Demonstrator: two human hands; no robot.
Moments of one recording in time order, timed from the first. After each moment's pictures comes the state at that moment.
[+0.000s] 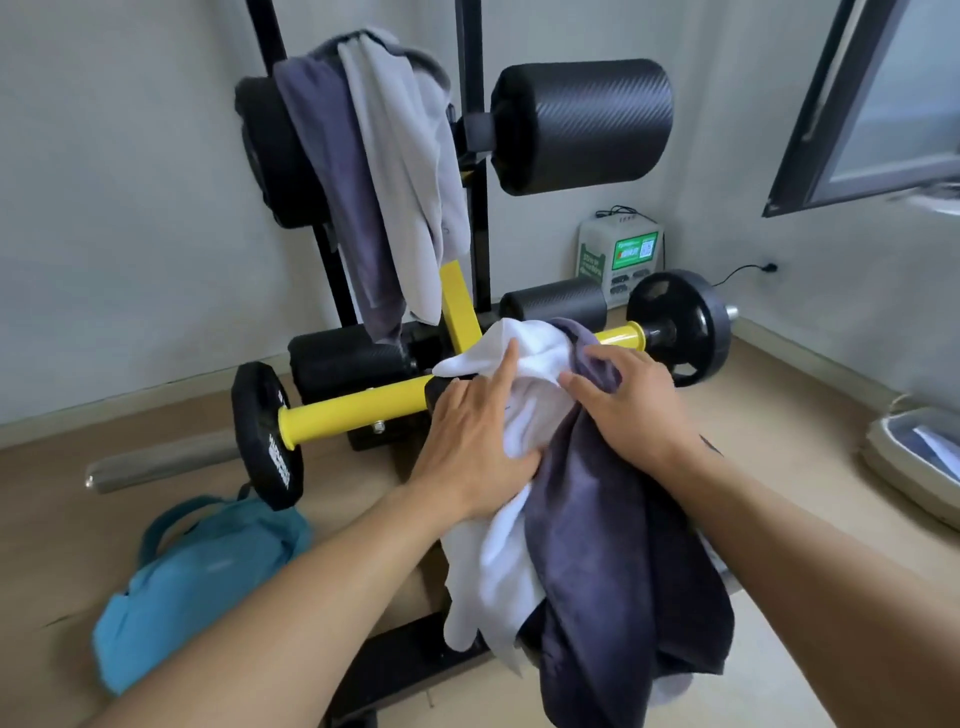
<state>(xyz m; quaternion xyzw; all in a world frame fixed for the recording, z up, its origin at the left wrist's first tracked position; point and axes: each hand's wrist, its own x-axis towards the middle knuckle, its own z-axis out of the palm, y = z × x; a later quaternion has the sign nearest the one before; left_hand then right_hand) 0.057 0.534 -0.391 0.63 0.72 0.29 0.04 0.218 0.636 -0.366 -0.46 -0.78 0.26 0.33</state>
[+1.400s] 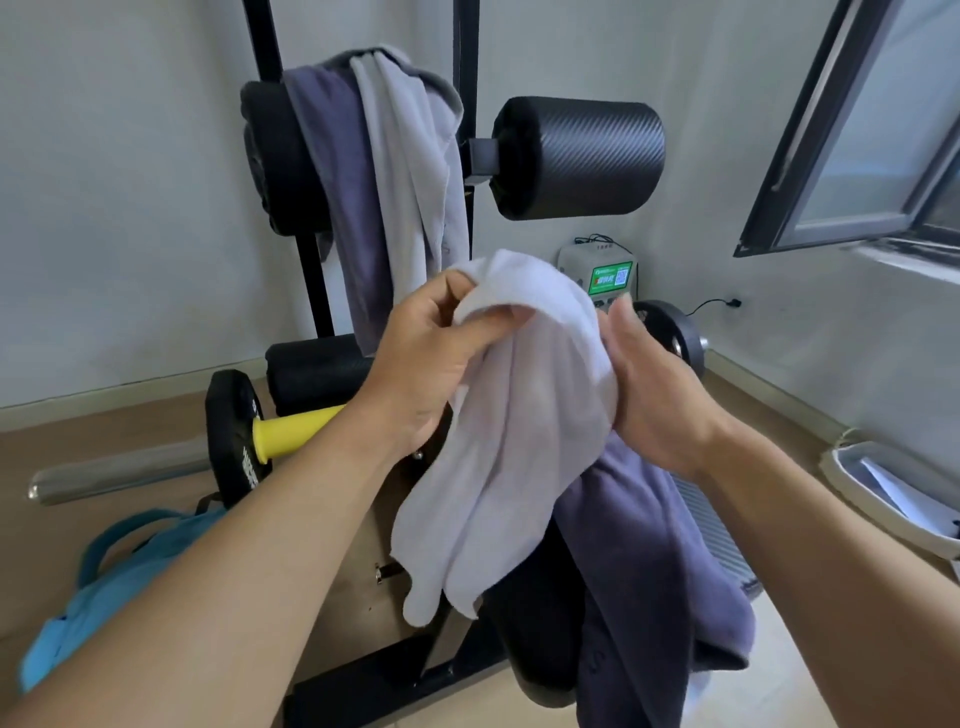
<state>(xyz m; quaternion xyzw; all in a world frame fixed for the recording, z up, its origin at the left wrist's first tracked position) 0.038 0.523 -0.282 0.44 0.47 0.69 0.33 0.219 0.619 -0.299 -0.19 -0.64 0.69 0.28</state>
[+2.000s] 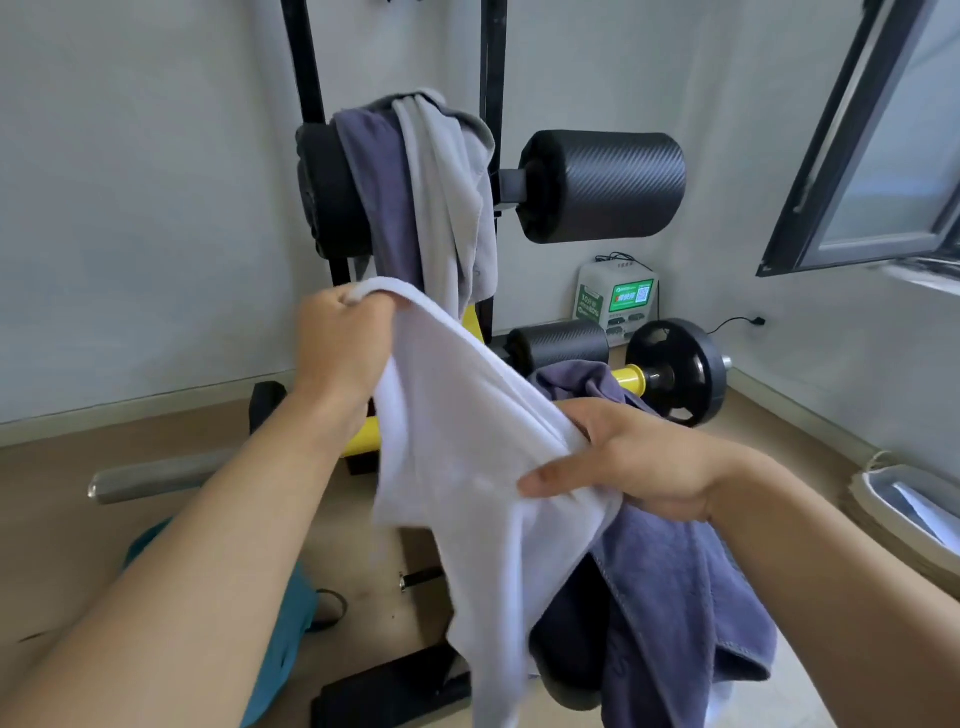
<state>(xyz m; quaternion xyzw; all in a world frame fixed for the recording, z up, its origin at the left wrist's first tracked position) -0.016 0.487 -0.258 0.31 0.63 0.70 0.10 0.208 0.555 -0.270 -0.22 -0.74 0.63 0.07</state>
